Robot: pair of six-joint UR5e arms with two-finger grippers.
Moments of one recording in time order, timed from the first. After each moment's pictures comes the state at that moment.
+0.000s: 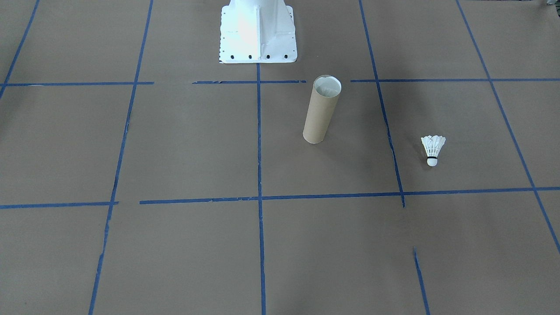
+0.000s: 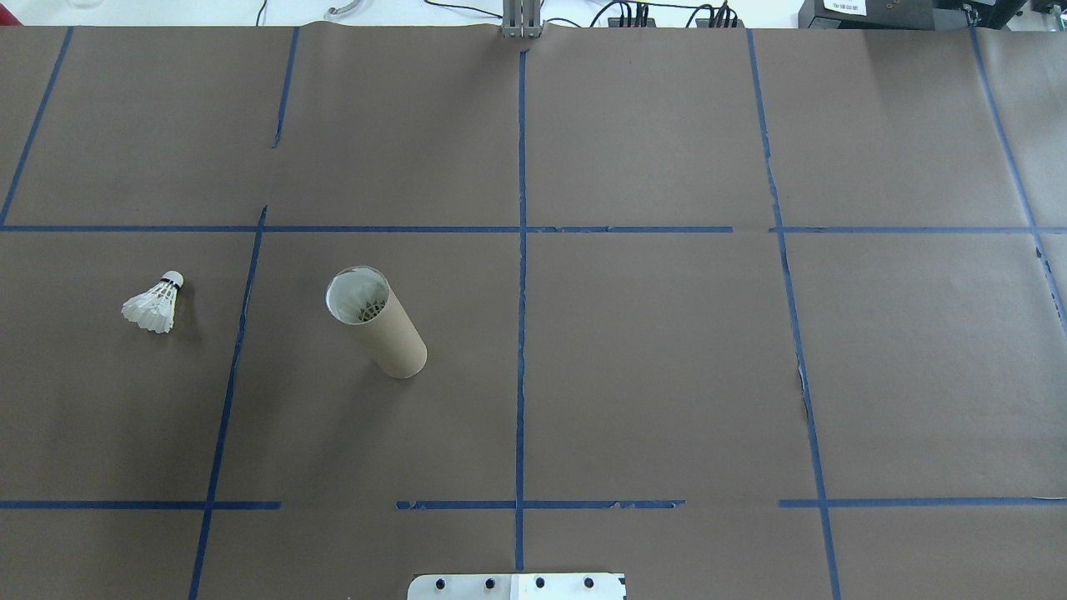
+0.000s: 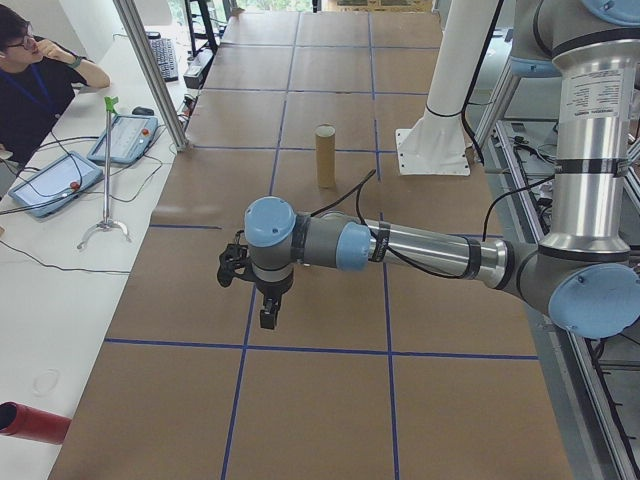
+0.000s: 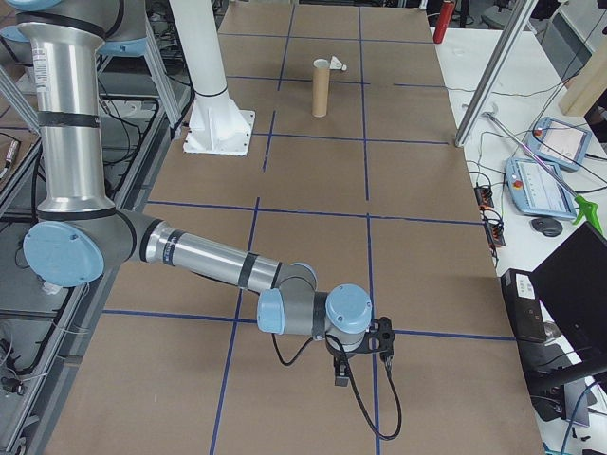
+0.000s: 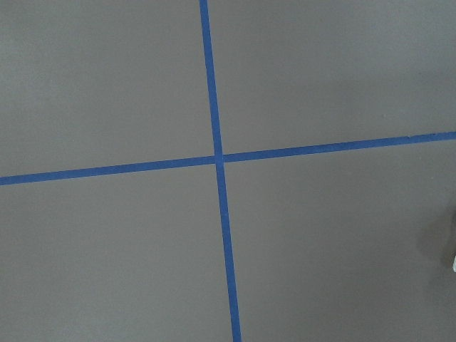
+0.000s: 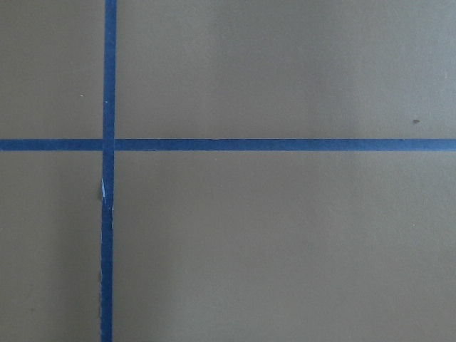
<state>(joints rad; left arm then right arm) -1.57 -1.54 -1.77 -1.53 -2.37 0.02 1.62 -1.56 1.32 -1.31 2.33 -0.01</state>
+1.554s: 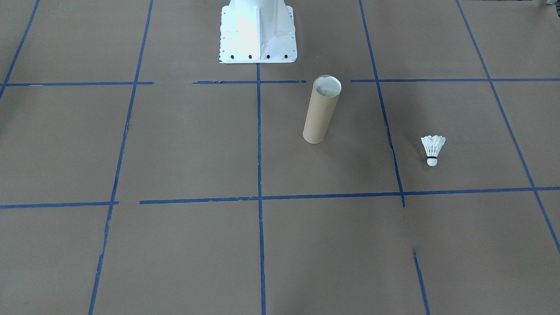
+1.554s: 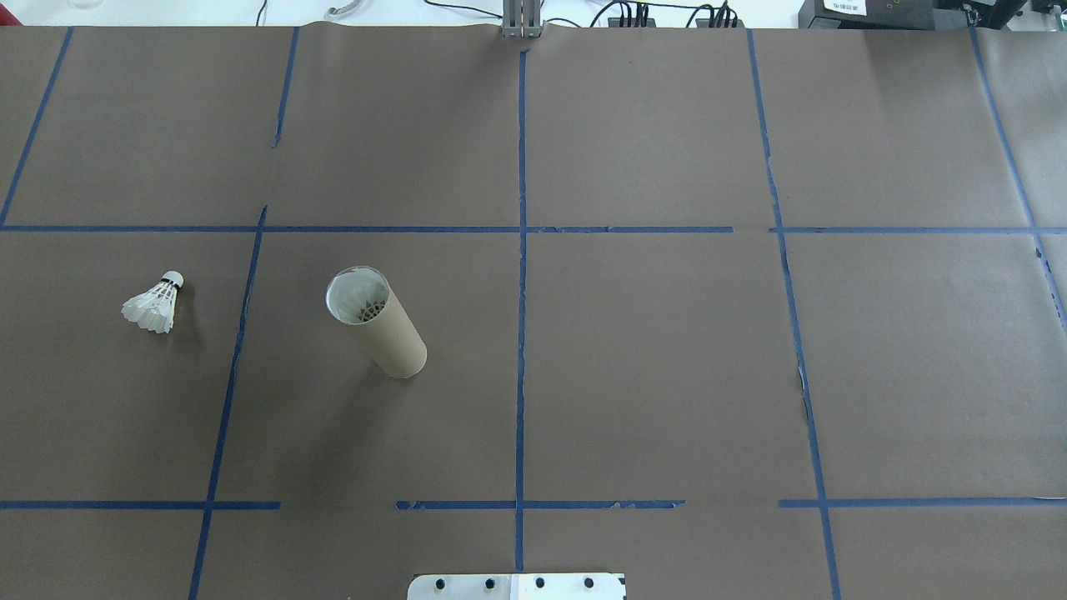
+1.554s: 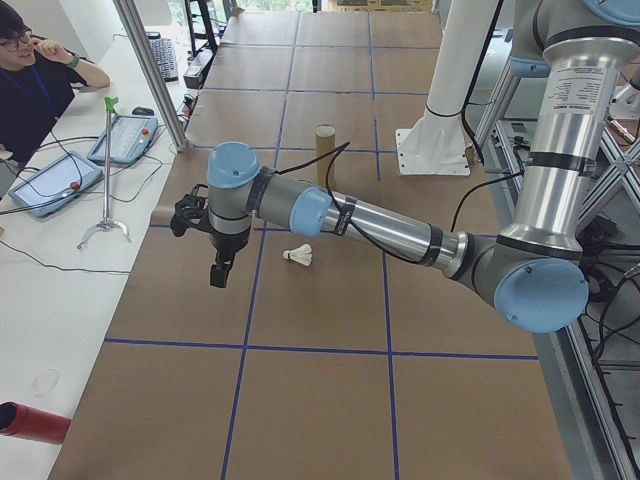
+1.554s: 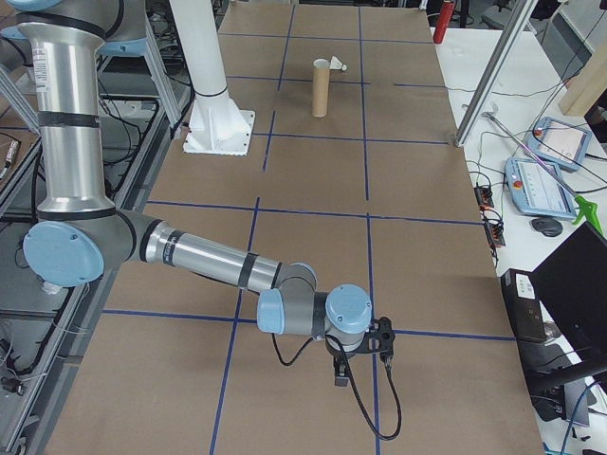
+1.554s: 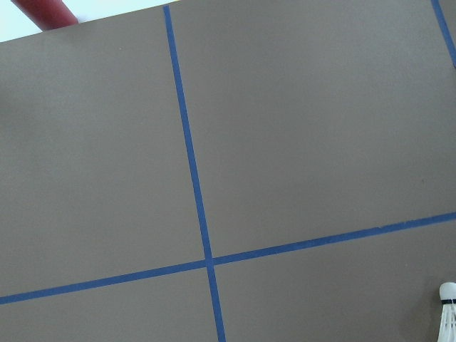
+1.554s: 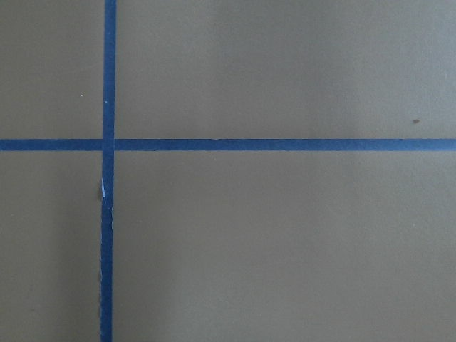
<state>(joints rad) -1.54 -1.72 -1.73 -1.70 -2.31 -0.25 1.62 -1.56 1.32 -1.31 2.33 -0.01</state>
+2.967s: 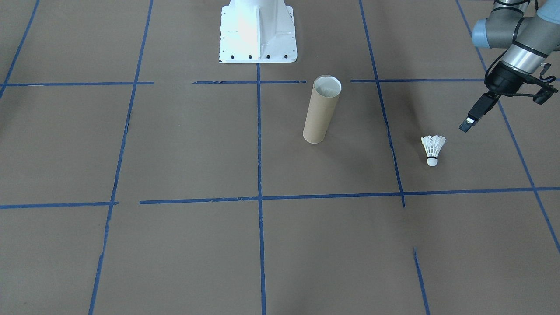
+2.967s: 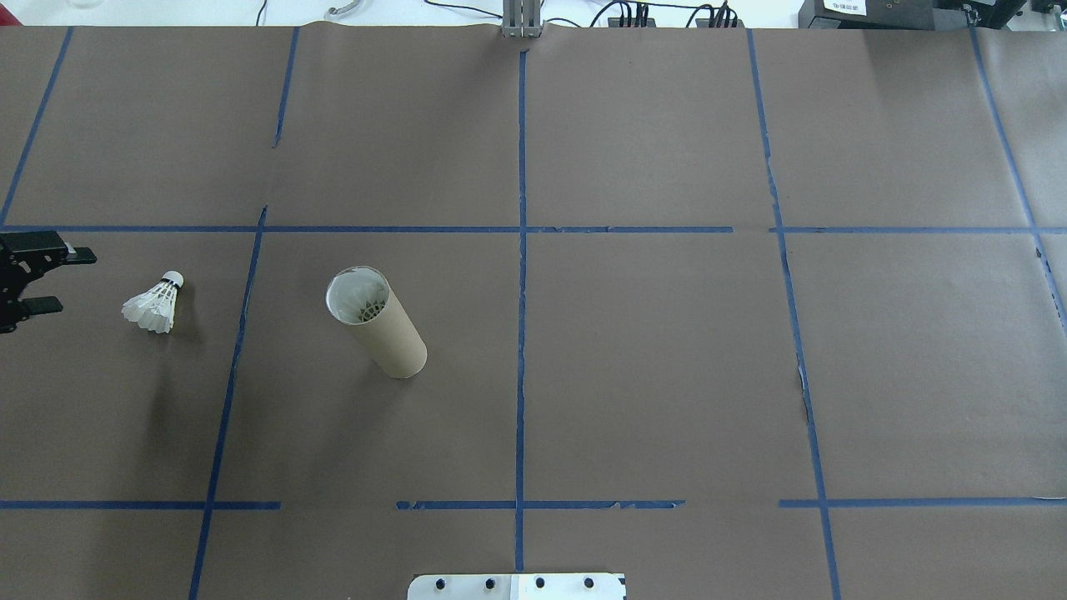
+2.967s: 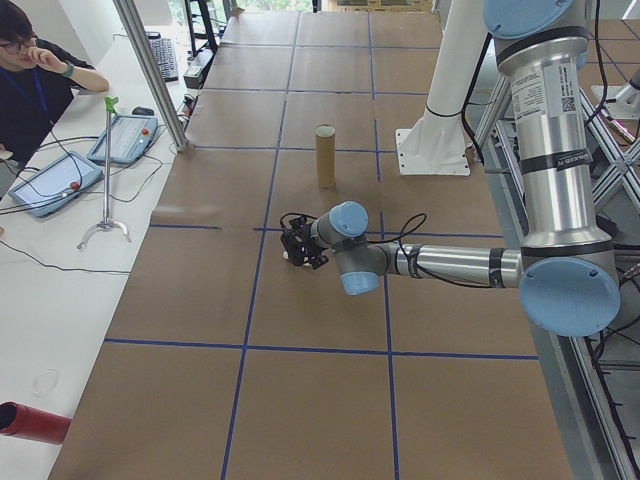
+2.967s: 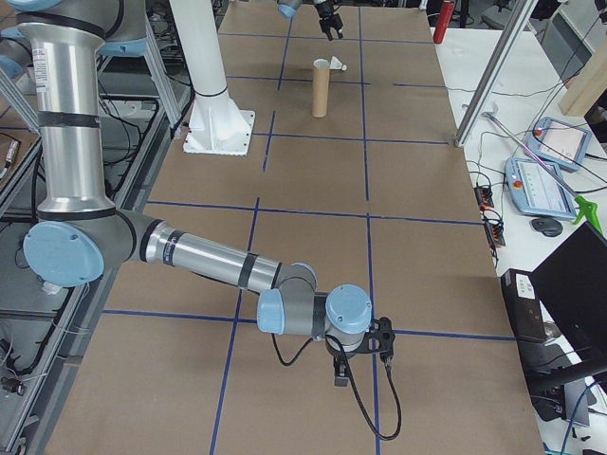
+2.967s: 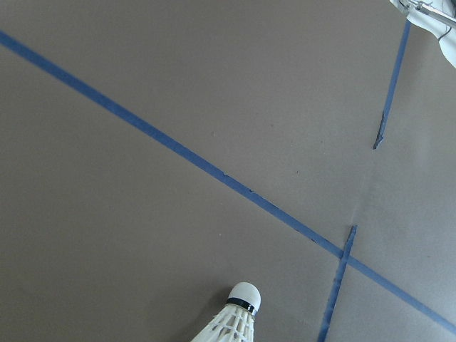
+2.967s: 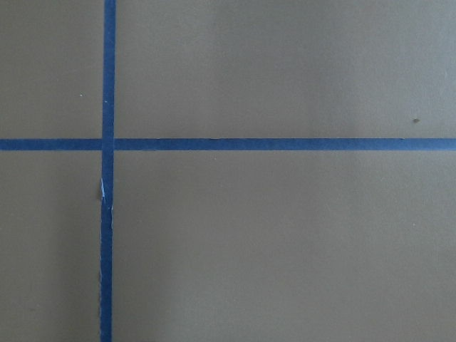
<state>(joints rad) -0.88 -1.36 -1.70 -2.83 -1.90 -1.88 1.62 -1.56 1.32 -1.31 2.33 -0.01</state>
